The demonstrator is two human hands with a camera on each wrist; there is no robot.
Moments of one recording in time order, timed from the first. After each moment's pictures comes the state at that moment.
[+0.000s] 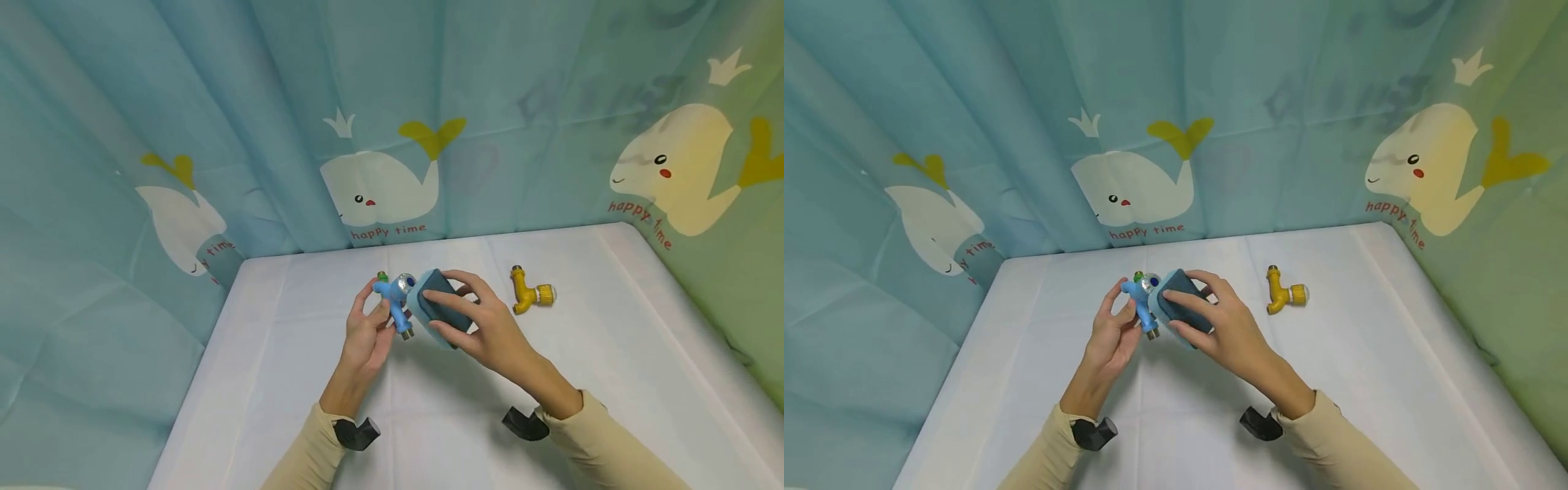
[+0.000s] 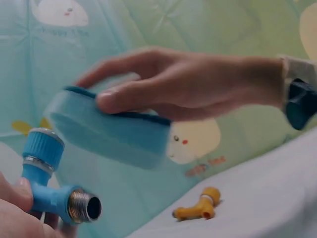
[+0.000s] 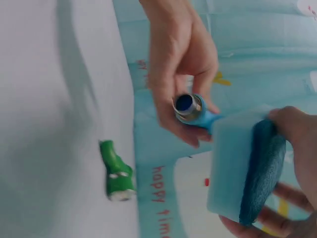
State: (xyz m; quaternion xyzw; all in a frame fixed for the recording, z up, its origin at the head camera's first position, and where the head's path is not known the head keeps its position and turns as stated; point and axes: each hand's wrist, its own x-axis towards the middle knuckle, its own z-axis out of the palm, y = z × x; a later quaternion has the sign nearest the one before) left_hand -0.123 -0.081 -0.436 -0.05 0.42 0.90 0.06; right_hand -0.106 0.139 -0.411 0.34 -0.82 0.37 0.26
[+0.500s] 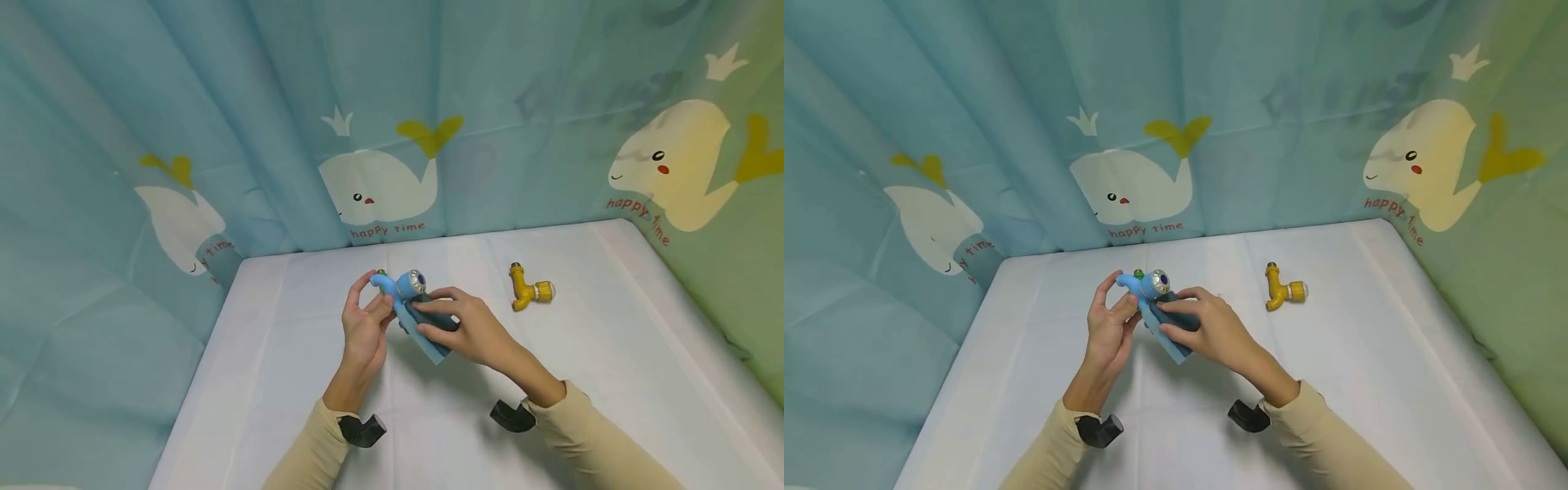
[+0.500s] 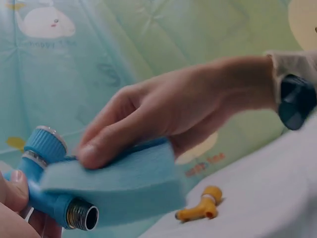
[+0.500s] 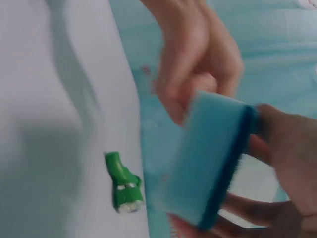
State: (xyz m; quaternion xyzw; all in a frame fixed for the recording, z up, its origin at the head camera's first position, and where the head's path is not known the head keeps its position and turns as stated) left_hand -0.121 -0.075 -0.432 -0.03 0.50 0.87 -0.04; right_hand -0.109 0.123 -0.418 0.28 -0.85 0.42 0.11
